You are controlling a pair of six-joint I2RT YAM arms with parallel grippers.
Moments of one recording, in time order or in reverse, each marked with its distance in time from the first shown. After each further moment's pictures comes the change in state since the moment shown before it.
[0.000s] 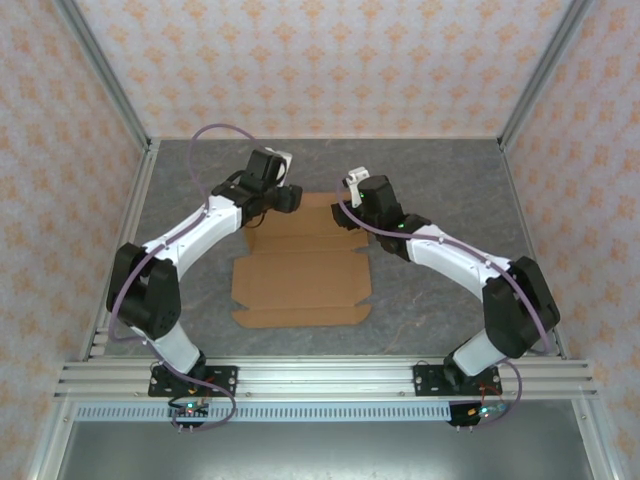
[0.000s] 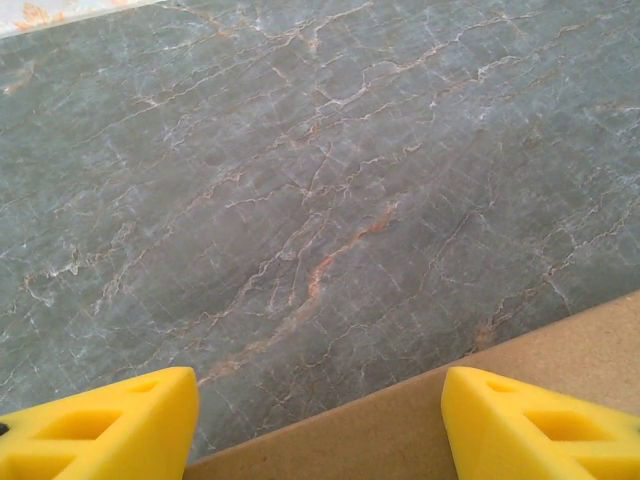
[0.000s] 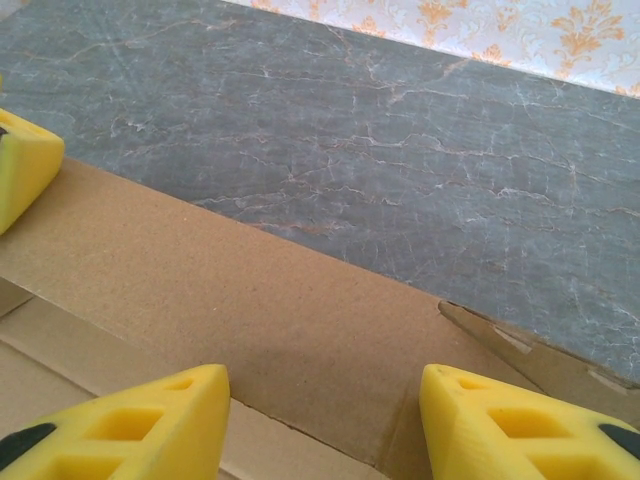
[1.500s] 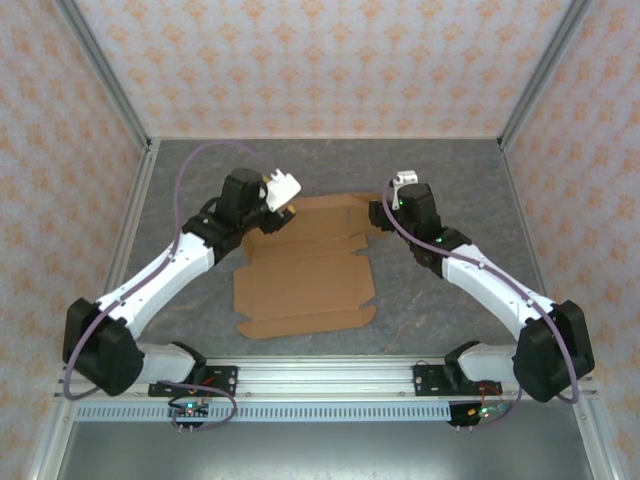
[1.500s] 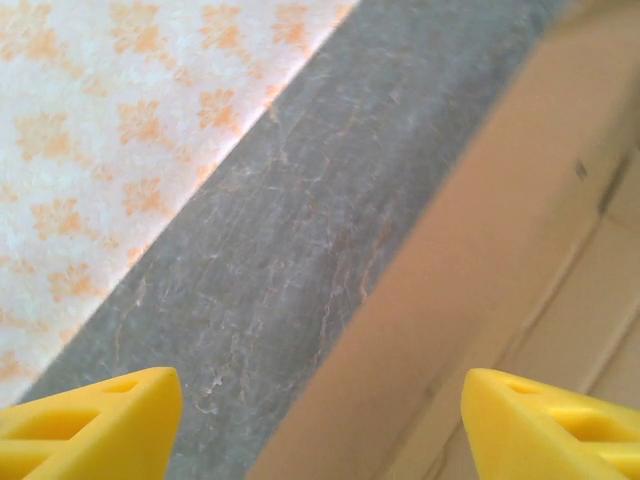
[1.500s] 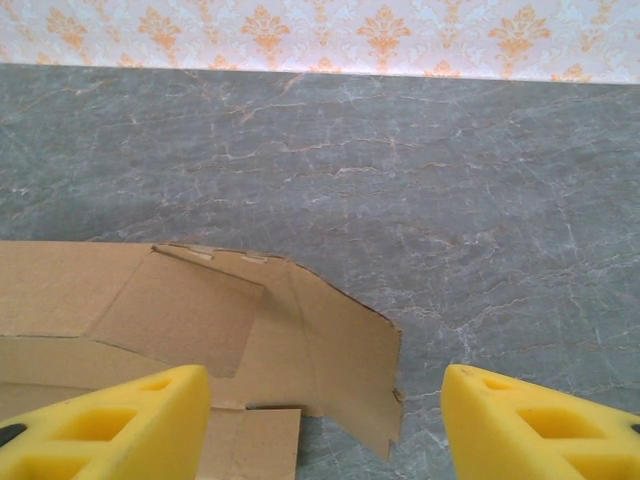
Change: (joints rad) left arm -0.055 -0.363 -0.265 0.116 0.021 0.690; right arm -0.137 -0.262 -0.164 -0.068 0.098 0.105
